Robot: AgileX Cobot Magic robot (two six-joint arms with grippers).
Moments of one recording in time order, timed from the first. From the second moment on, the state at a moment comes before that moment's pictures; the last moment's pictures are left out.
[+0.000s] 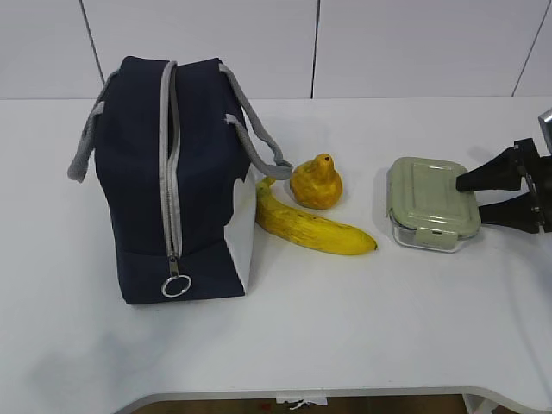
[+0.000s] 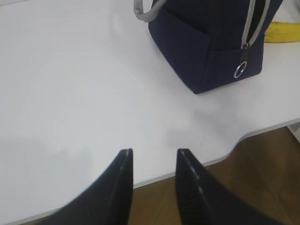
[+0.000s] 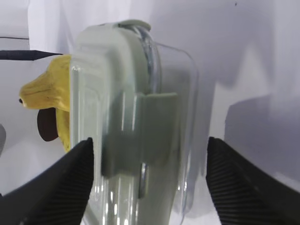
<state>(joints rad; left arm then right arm) -0.11 0.01 -0.53 -0.13 1.12 0.14 -0.42 2.16 -1.30 1.22 1.16 -0.95</state>
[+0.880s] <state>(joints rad) -0.11 0.01 -0.53 -0.13 1.12 0.14 -0.38 2.19 -1.30 1.25 1.17 -0.95</state>
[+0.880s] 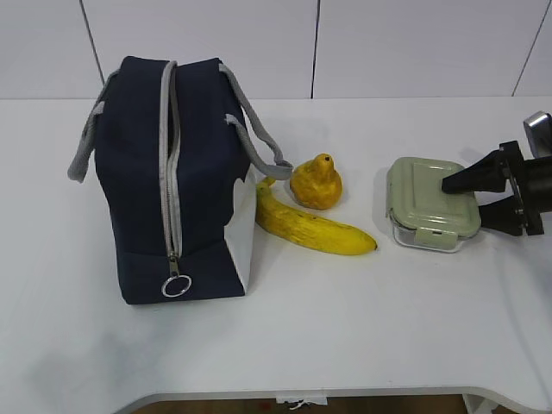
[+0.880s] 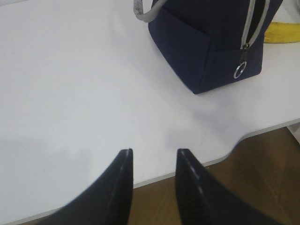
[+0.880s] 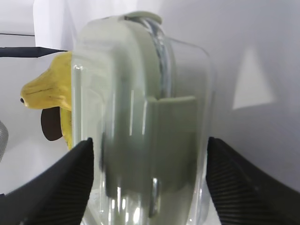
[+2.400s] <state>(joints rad) -0.11 0.08 -0.58 -0.20 1.13 0.10 -0.38 2.08 -1.32 1.16 1.14 -0.78</state>
